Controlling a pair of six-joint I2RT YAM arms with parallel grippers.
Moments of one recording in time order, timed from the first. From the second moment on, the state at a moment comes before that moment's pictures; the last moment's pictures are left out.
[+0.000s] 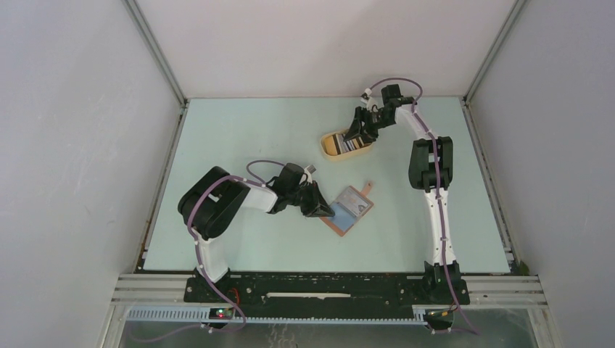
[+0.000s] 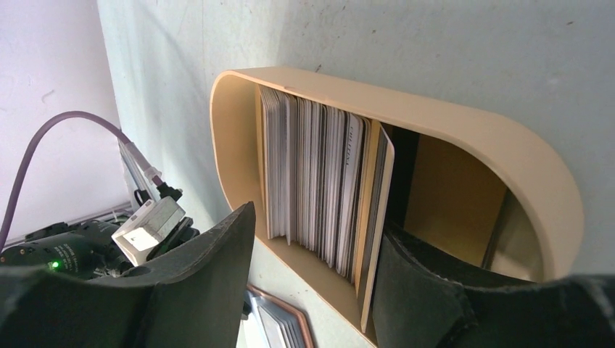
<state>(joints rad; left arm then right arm) -0.64 1.88 0.78 0.33 0.59 -0.99 0.13 2.59 2.30 -0.85 -0.87 0.14</state>
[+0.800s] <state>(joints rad) -0.64 1.89 0.79 0.33 0.60 -0.99 0.13 2.59 2.33 -0.89 -0.79 0.10</state>
